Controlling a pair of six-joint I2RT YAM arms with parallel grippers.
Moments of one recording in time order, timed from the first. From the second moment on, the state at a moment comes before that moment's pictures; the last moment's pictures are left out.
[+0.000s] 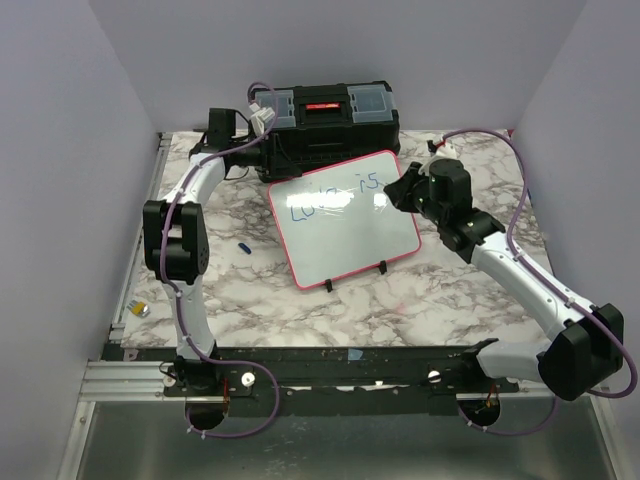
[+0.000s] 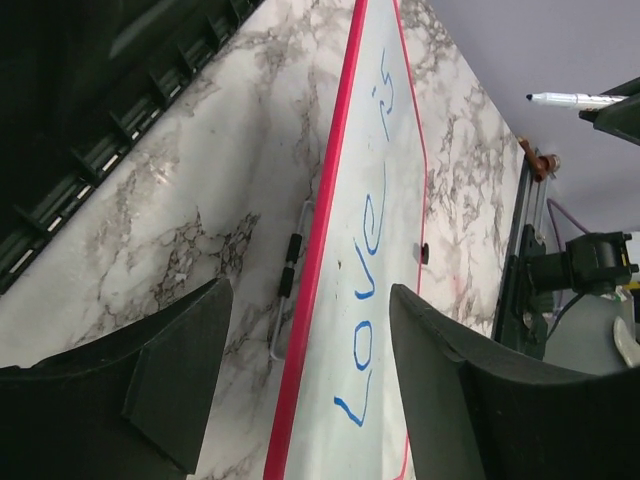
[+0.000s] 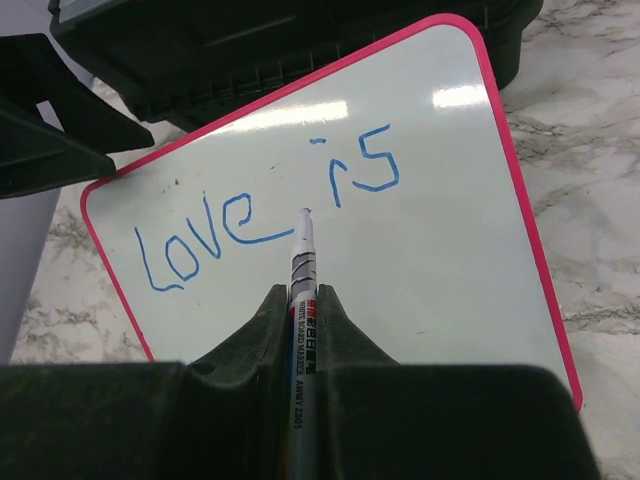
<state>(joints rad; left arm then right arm) -0.07 2.05 1.72 -0.34 1.13 -0.08 0.46 1.27 1.05 -0.13 0.08 0.49</state>
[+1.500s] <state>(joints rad) -0.13 2.16 1.86 -0.66 1.24 0.12 0.46 1.28 1.04 -0.17 0.02 0.52</state>
